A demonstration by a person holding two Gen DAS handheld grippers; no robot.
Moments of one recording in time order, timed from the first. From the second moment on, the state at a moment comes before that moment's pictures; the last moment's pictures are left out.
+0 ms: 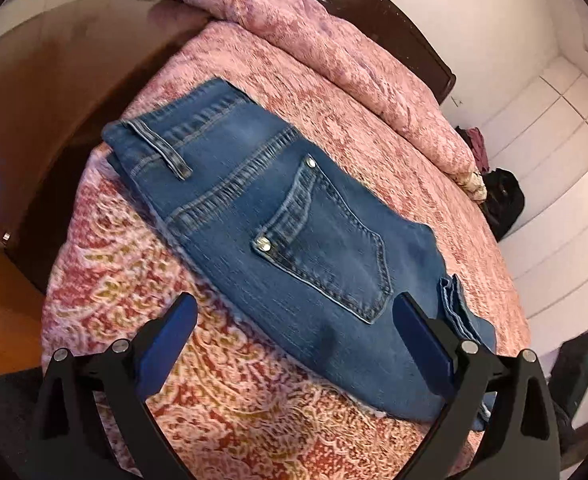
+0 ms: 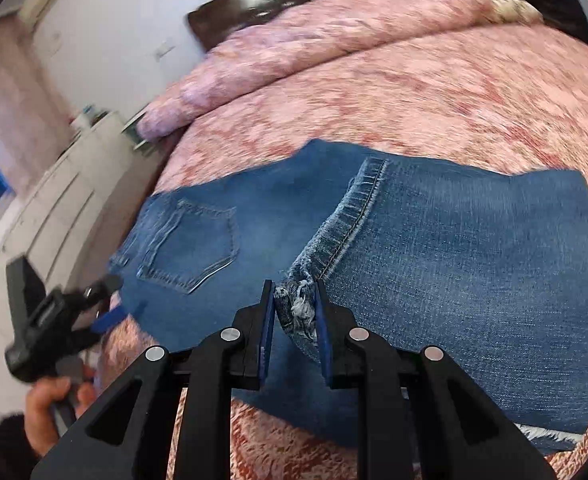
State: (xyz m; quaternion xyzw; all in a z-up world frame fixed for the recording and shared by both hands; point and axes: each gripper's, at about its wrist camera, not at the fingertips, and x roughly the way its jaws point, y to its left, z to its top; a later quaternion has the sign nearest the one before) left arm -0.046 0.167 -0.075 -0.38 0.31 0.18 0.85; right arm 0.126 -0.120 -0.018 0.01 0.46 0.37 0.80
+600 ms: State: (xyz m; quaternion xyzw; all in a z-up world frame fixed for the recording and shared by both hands) left arm -0.083 0.198 -0.091 -0.49 0.25 0.22 0.81; right arm 0.121 -0.108 -0.059 -0.03 0.48 0.37 0.79
